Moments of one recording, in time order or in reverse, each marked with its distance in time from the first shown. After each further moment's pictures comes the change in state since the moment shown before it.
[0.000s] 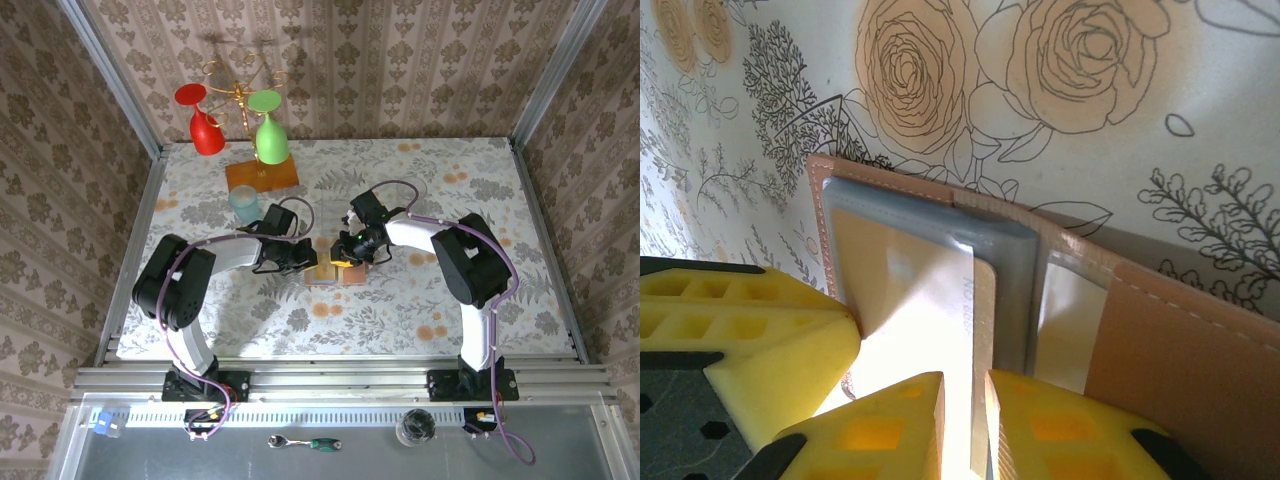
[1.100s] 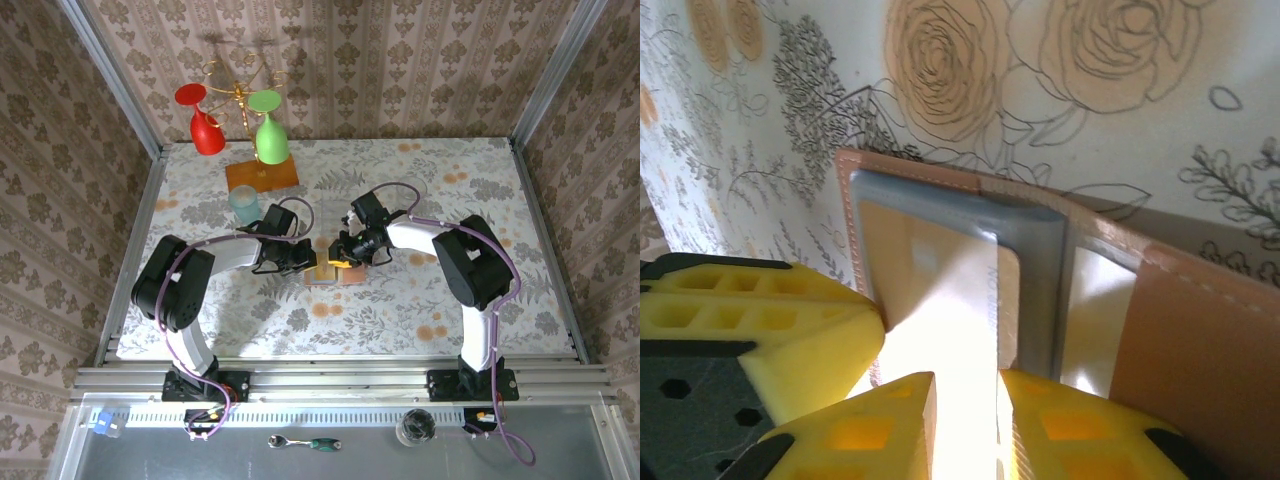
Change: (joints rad) left arm 0.000 -0.006 0.000 -0.016 -0.009 0.000; right arm 0.002 -0.016 -0.034 0.052 -0.028 0.050
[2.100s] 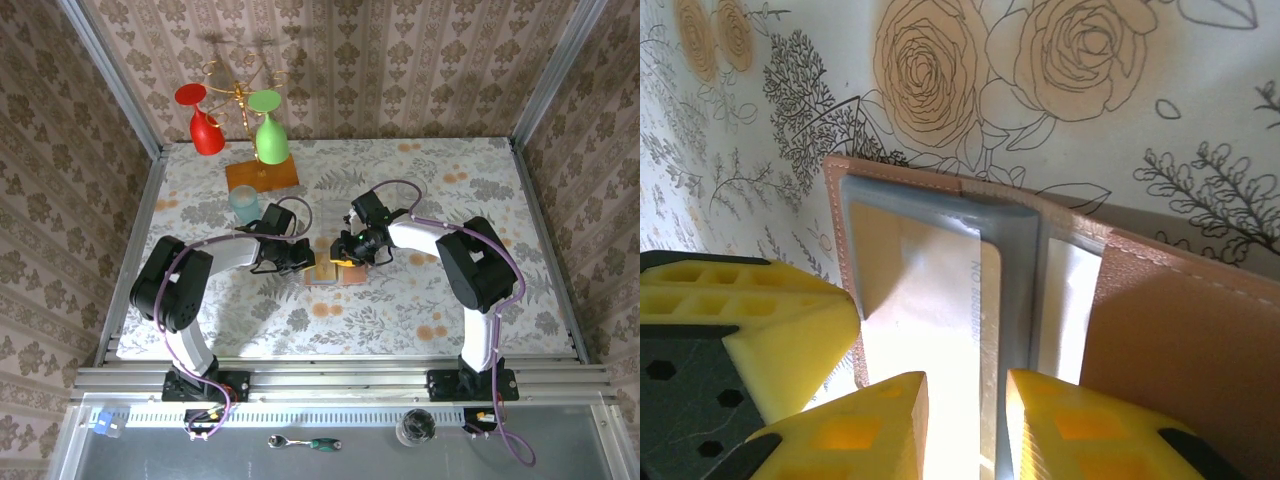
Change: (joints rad) left arm 0.009 -0.008 0.000 -0.016 -0.007 0.007; right arm 0.000 -0.027 0.001 -0.026 0.048 -0.017
